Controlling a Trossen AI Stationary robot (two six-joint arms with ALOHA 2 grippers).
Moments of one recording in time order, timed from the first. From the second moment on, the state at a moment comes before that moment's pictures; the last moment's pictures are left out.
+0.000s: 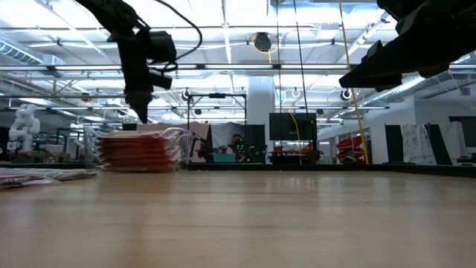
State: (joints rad) left arm 0.73 1.46 1.10 -0.79 -0.31 0.48; right arm 0.55 1.26 0.40 0.40 0.49 0.28
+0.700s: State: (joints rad) left arm 0.21 1.31 0.97 -1.11 -0.08 -0.20; right arm 0.55 1.30 0.40 0.40 0.50 0.33
